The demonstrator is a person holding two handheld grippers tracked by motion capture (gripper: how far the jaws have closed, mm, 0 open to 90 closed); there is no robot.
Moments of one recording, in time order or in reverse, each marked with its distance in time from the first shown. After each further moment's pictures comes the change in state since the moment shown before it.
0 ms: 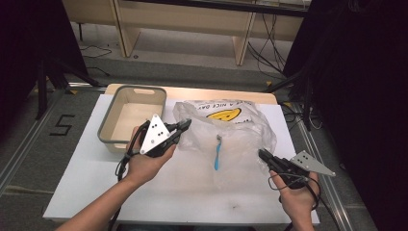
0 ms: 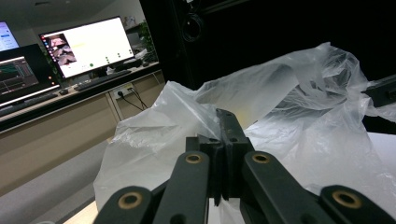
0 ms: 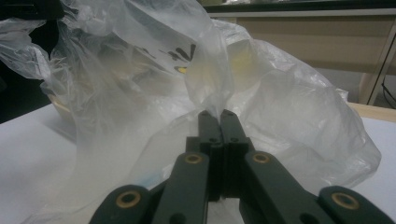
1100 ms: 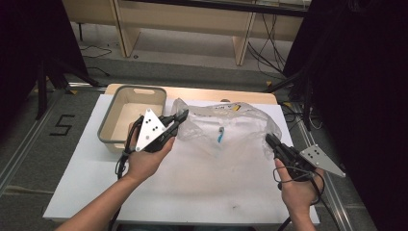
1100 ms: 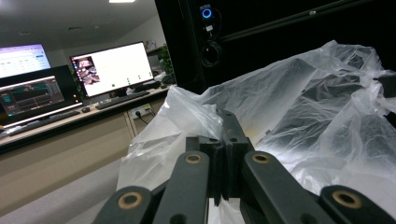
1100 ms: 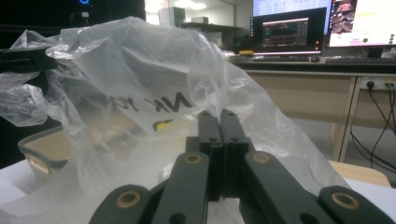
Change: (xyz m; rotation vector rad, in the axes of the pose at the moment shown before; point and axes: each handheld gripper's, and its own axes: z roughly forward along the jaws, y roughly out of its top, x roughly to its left) left arm 0.008 0.014 -0.002 -0.105 0.082 -0.017; right arm 0.003 0.031 -0.002 -0.214 -0.077 -0.028
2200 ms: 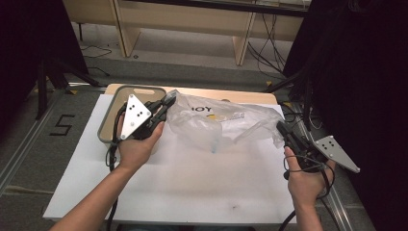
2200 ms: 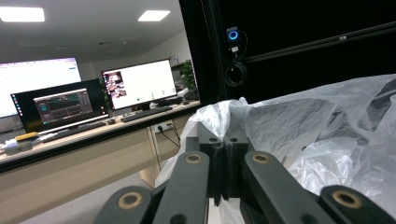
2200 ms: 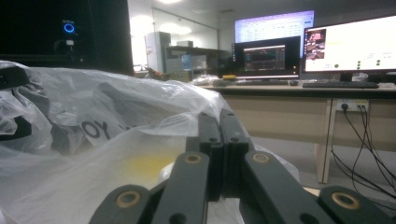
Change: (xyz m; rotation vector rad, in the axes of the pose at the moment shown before) left arm 0.027 0.021 -0.005 -0.071 0.093 -0.023; right arm -0.009 0.030 0.000 -0.100 -0.064 0.005
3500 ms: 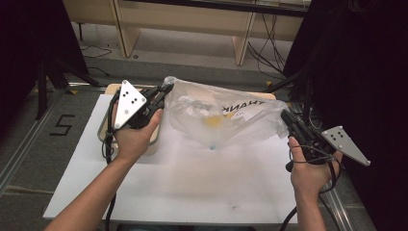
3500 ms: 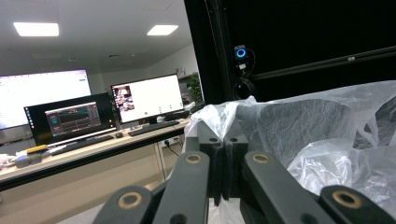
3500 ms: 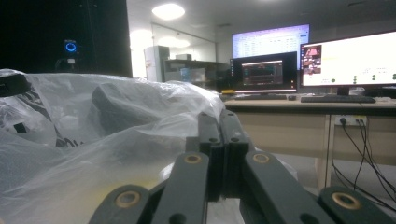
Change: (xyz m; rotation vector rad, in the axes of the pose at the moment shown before) left arm 0.009 0.031 0.006 -0.048 0.032 -0.006; right arm 0.006 0.032 0.006 -0.047 -0.006 0.012
